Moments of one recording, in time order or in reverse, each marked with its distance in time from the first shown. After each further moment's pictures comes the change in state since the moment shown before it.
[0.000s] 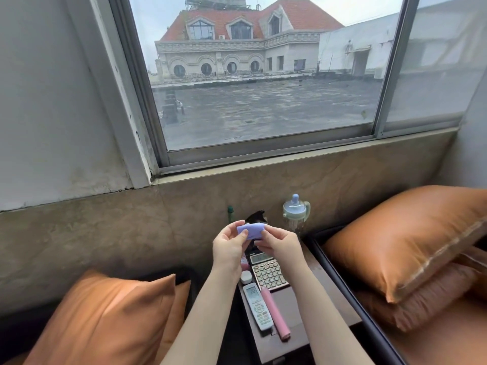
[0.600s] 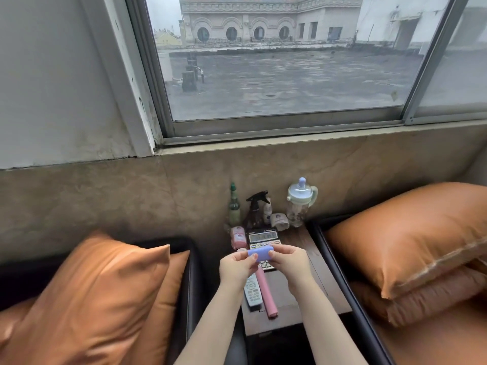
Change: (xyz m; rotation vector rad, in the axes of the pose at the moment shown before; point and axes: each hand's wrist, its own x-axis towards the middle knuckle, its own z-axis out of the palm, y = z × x) left_hand -0.011 -0.096 -0.008 0.246 0.168 -0.236; right_hand 0.007 0.059 -0.062 -0.186 0.100 0.243
